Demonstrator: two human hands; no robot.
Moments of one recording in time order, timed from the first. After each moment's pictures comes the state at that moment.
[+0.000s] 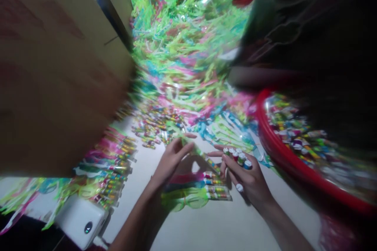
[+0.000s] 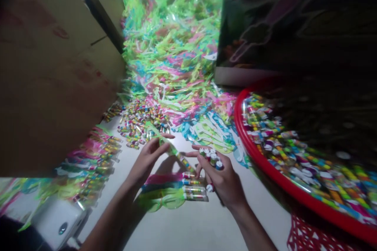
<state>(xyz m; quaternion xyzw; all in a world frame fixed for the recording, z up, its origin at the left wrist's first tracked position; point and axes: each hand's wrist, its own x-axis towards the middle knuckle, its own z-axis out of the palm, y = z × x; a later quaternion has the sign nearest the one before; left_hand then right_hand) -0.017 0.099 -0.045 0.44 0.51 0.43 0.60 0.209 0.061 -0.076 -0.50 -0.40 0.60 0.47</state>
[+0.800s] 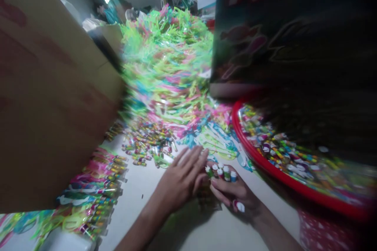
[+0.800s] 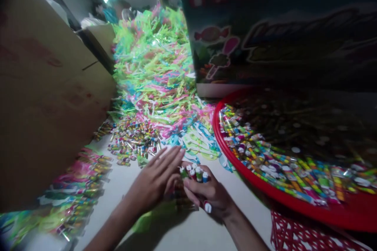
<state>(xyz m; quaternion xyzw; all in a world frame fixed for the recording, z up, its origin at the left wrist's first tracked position) 0.003 0.098 -0.019 0.93 0.32 0.16 -0.11 0.221 0.056 -0.061 -0.31 -0.36 0.78 0.41</state>
